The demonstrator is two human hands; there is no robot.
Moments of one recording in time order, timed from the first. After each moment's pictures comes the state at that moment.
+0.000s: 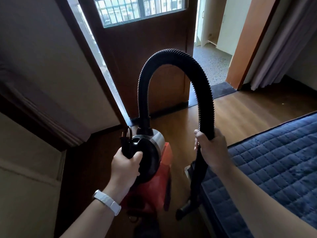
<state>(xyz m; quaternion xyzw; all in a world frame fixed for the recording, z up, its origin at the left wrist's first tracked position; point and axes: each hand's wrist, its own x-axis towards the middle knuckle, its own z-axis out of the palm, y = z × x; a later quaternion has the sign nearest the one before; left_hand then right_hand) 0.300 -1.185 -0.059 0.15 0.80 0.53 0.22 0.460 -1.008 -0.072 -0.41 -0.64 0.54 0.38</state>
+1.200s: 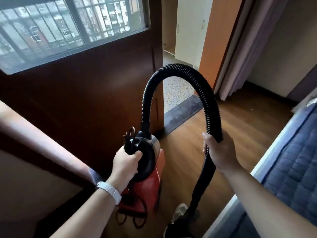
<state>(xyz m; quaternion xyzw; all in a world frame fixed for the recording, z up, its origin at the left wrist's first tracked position) -0.062 -0.698 -0.101 0.25 0.77 0.46 0.36 0.186 -0.599 -0.092 -0.51 -0.58 0.42 0.47</state>
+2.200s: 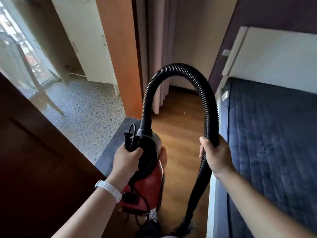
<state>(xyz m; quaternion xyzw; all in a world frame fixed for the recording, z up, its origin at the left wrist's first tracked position) 0.124 -0.187 -0.103 0.46 0.66 0.35 0.48 0.376 -0.242 -0.107 -0.66 -0.42 0.27 0.56</state>
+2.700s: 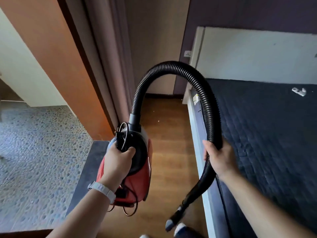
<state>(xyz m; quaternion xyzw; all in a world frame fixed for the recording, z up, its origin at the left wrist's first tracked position) 0.232 0.063 -0.095 0.59 0.58 0.30 0.47 0.477 -0.082 -0.087 -0.75 -0.31 0.18 0.56</state>
